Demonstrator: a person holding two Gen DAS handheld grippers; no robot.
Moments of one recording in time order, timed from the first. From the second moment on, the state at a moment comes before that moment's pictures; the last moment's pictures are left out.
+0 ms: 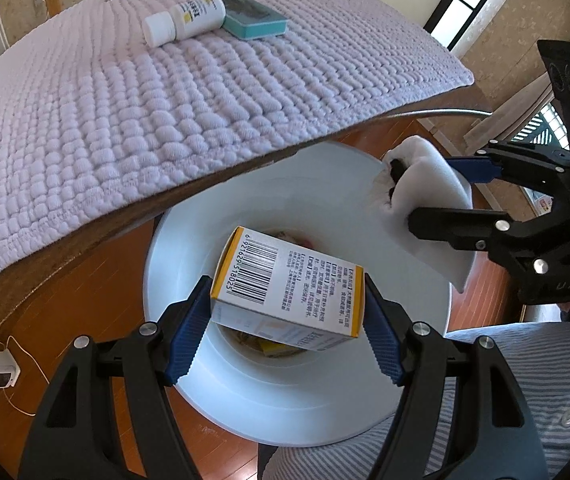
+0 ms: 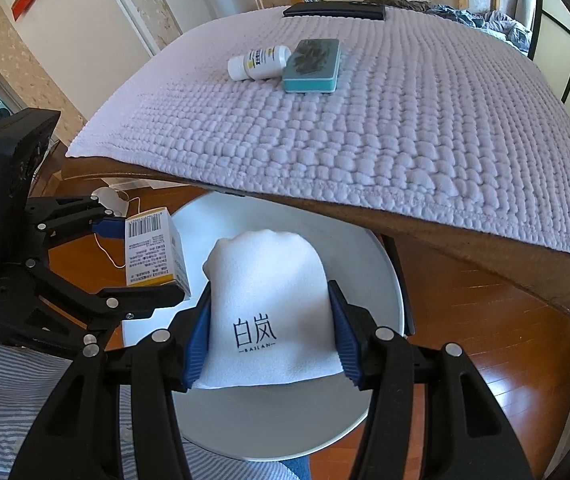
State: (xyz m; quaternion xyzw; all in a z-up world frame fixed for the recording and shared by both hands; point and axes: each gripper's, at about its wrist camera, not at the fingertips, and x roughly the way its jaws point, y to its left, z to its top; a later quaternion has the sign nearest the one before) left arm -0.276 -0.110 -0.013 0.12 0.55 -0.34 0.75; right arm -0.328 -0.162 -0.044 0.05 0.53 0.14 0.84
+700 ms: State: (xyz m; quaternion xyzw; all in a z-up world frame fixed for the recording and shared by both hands) left arm -0.272 -0.138 -0.049 0.14 0.56 -0.33 0.75; right arm -0.321 -0.155 -0.057 0.04 0.54 0.13 0.83
